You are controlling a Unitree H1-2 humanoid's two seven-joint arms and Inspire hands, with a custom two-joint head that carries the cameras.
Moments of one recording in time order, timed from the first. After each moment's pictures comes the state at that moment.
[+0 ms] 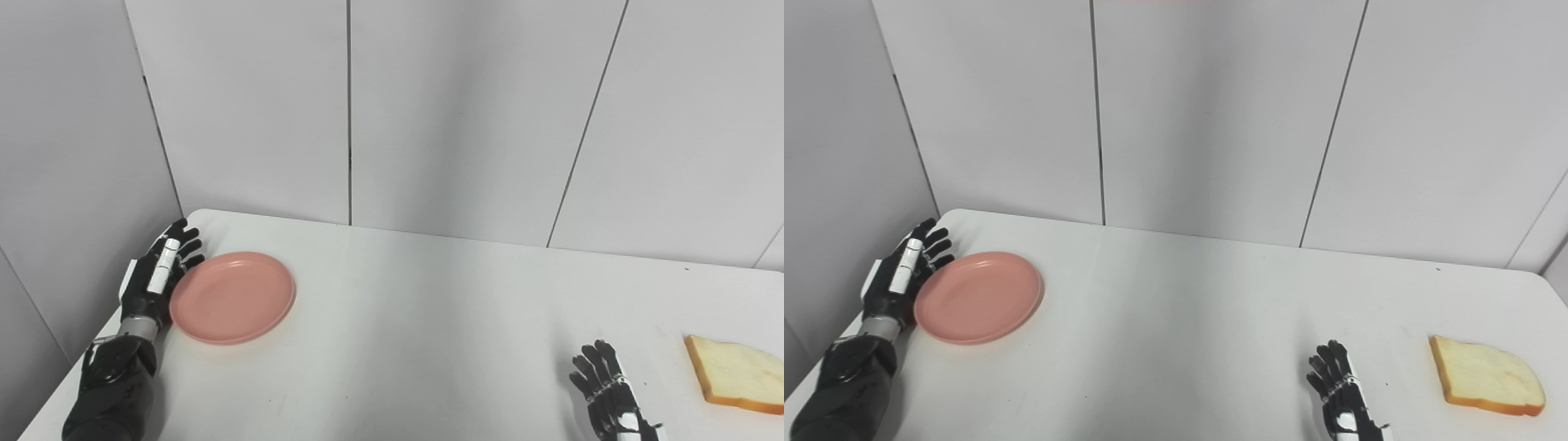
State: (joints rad) left arm -0.65 0.40 0.30 1.10 -0.30 -0.43 -0.23; right arm 0.14 -0.01 -0.02 -0.12 0.12 -0.29 0.10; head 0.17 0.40
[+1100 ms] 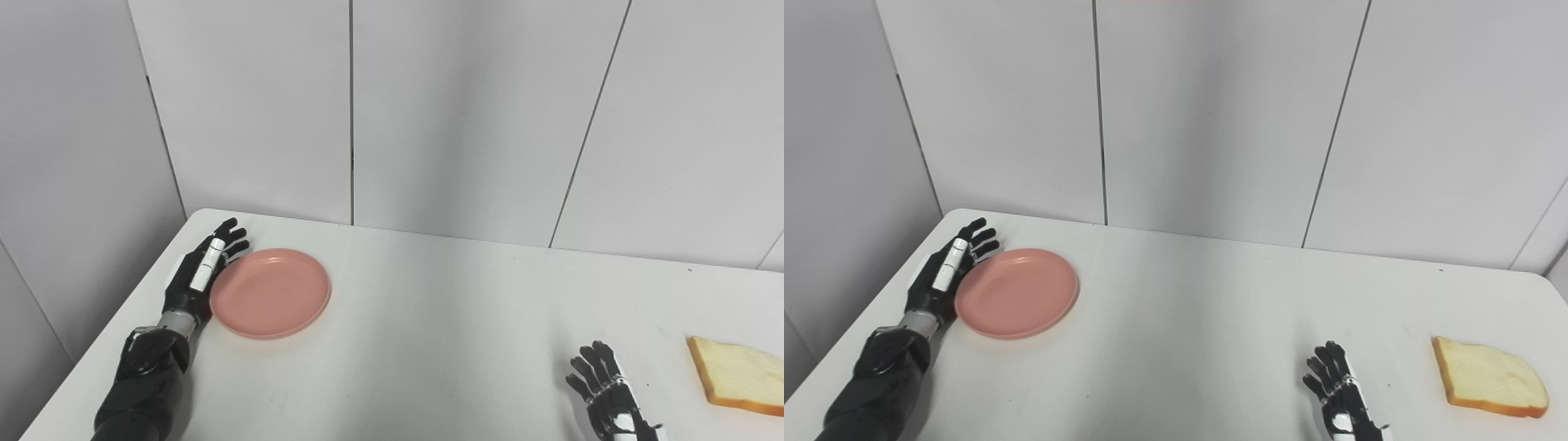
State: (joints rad) left arm -0.68 0.34 0.19 1.09 -0.26 -0.43 -0.28; right arm 0.14 -0.01 -0.02 -0.13 0.11 -0.29 0.10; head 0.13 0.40
